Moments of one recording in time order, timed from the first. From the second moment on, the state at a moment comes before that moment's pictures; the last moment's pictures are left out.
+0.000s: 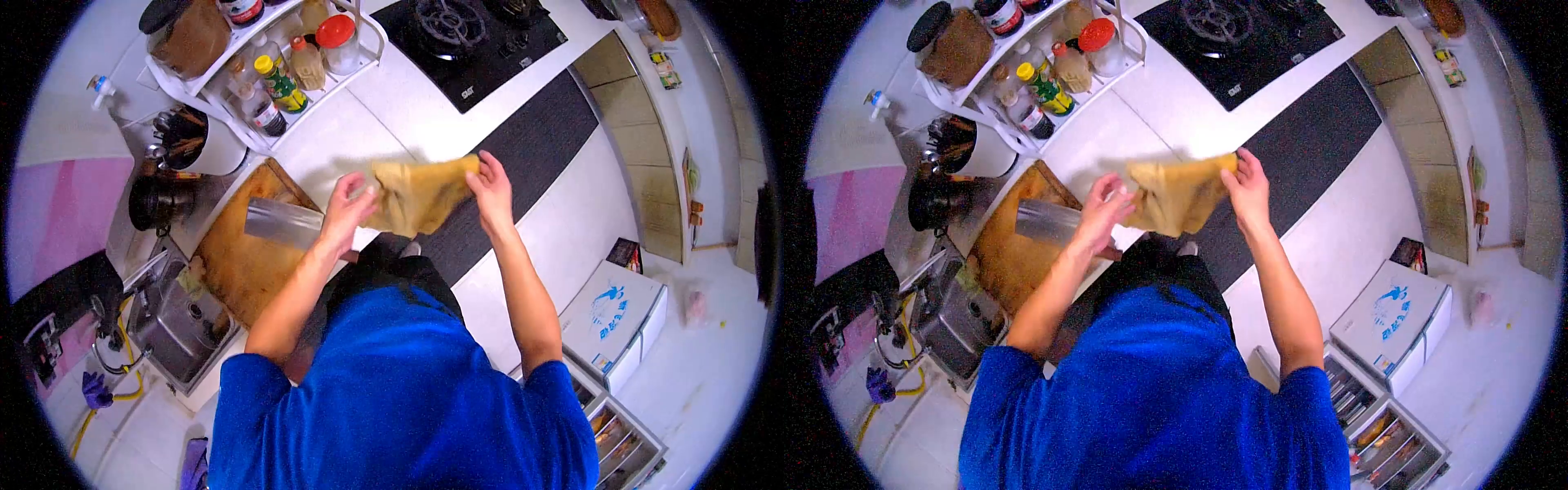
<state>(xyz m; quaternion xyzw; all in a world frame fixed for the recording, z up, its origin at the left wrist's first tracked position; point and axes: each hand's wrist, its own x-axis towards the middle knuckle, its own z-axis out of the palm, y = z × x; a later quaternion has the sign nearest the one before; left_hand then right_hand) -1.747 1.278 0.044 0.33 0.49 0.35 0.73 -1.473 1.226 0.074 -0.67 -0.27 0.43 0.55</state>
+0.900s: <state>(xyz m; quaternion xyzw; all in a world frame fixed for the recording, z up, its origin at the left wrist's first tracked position) -1.880 1.168 -0.139 0.23 0.96 -0.05 -0.15 -1.546 1.462 -0.122 -0.69 -0.73 -0.04 0.02</state>
